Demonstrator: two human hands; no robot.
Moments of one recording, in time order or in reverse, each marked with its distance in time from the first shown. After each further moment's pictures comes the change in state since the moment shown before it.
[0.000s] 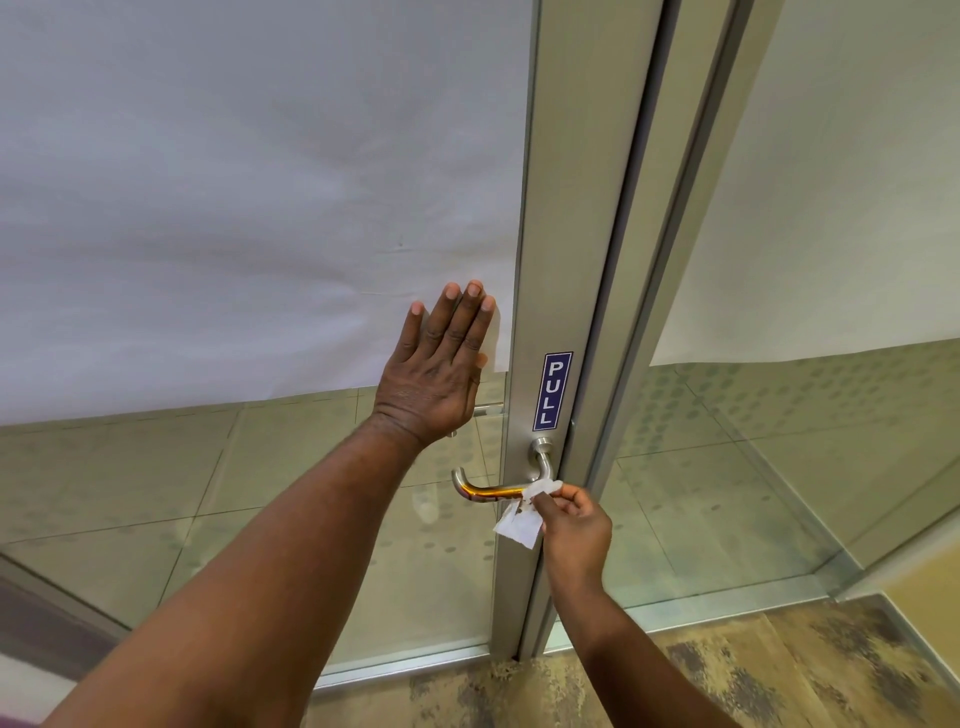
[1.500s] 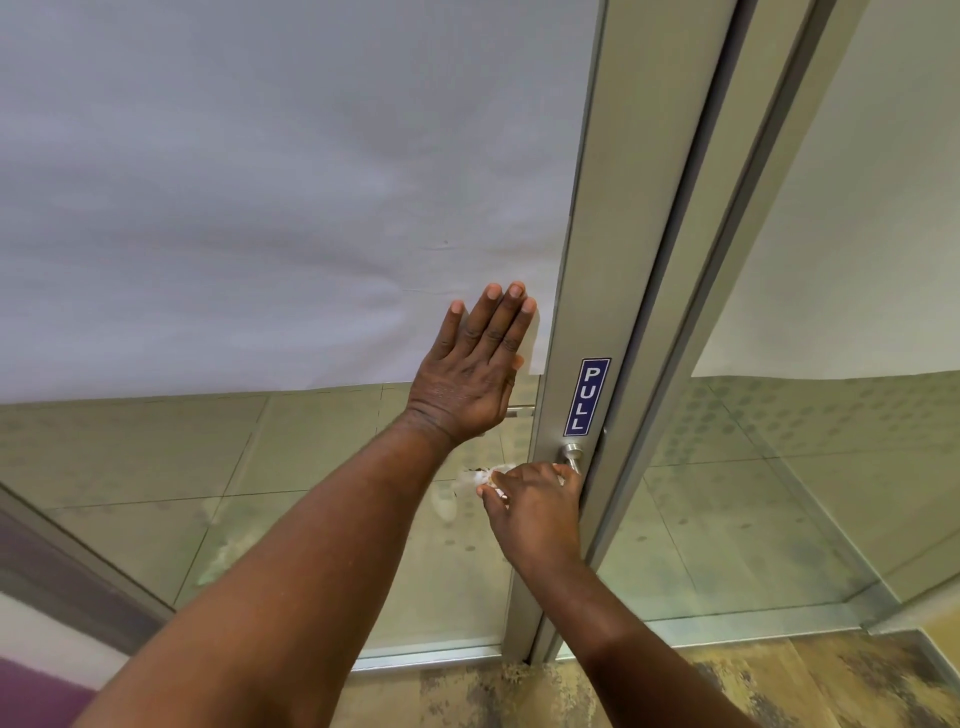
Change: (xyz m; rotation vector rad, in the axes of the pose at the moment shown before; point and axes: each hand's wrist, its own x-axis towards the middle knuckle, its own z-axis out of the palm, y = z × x) left_hand -0.001 -0.001 0.002 -0.019 0.027 0.008; right_hand -0.015 -0.016 0.053 -1.196 -0.224 -0.994
